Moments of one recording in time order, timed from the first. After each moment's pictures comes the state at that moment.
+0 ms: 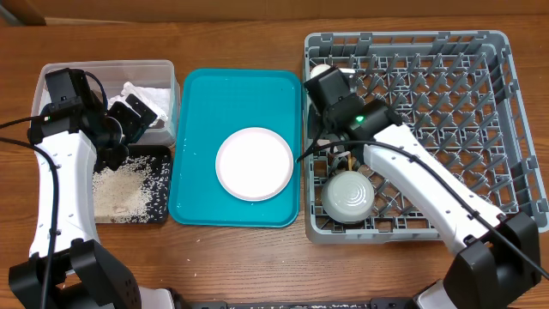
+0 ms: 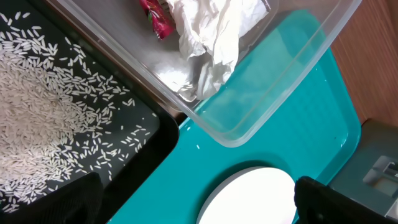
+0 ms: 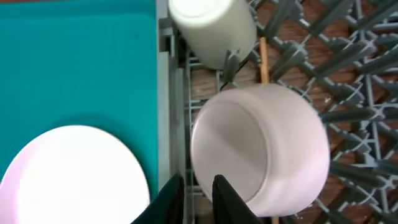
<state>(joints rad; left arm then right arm) 0.32 1.60 1.33 -0.92 0.26 -0.59 0.55 1.70 1.42 -0.79 0.24 0.56</state>
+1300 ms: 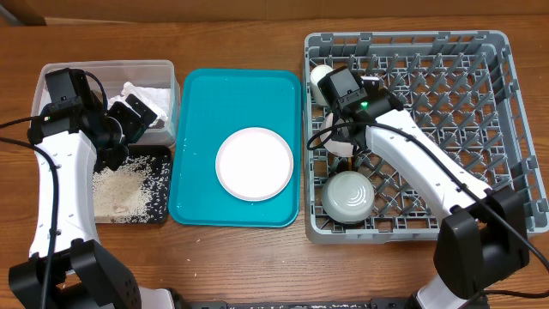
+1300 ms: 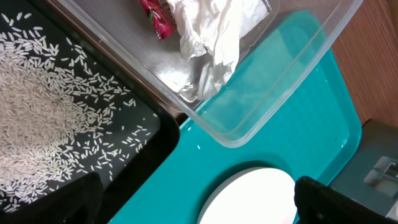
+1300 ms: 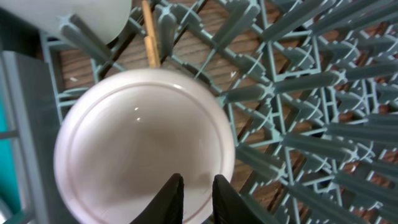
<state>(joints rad) 0.32 1.60 1.33 -0.92 0.26 -0.59 0.45 1.80 1.43 -0.95 0.38 0.56</state>
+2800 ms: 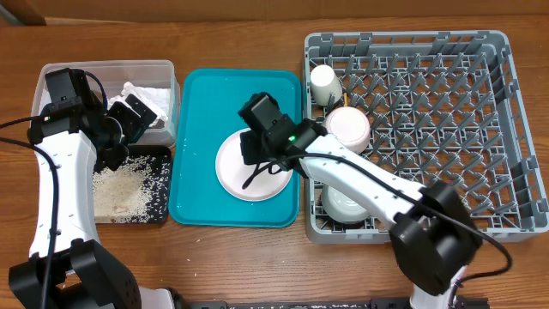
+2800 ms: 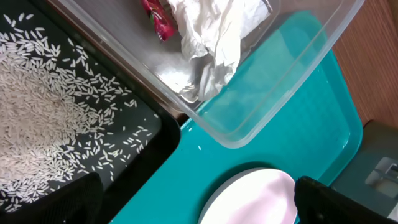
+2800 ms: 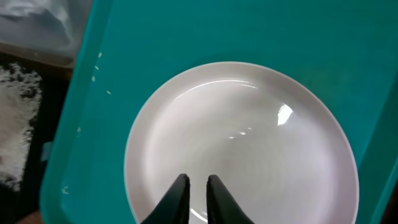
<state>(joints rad) 0.32 1.60 1.33 -0.92 0.26 -0.59 0.77 1.95 1.49 -0.57 -0.02 0.57</state>
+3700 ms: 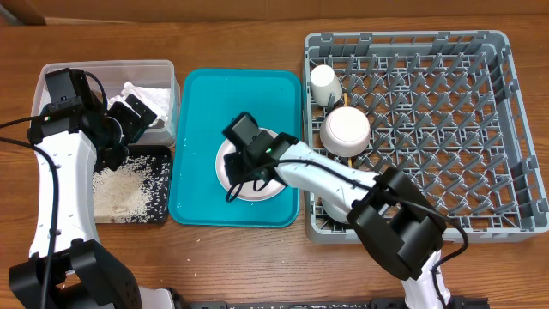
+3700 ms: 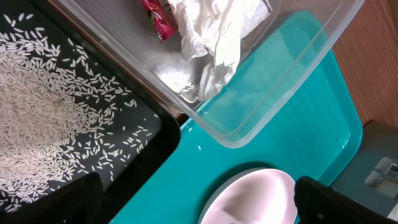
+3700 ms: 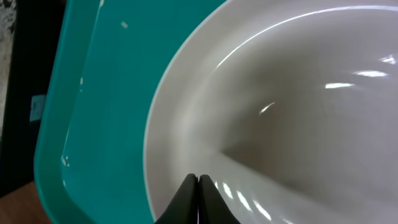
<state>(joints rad) 0.32 1.60 1.33 -0.92 0.26 -0.59 0.84 2.10 1.49 -0.48 -0.19 0.57</state>
